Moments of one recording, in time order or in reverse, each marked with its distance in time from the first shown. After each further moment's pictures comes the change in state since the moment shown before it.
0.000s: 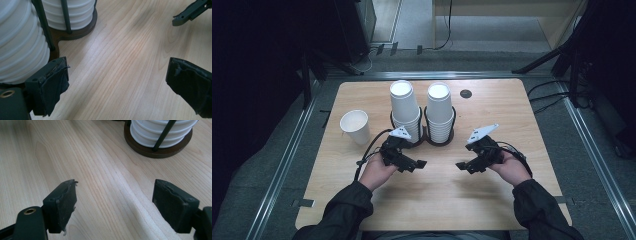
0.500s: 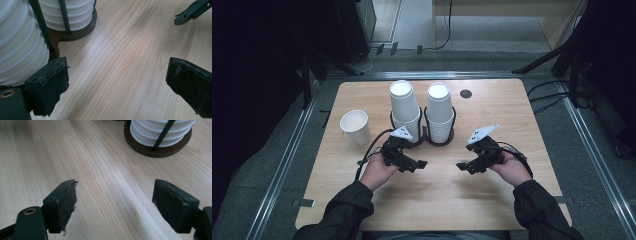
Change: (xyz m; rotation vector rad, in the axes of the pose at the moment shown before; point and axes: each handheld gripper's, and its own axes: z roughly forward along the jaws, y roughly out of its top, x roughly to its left) left arm -0.001 0.001 0.002 0.009 0.002 0.010; right arm 0.000 -0.001 -0.001 -0.001 -0.001 -0.003
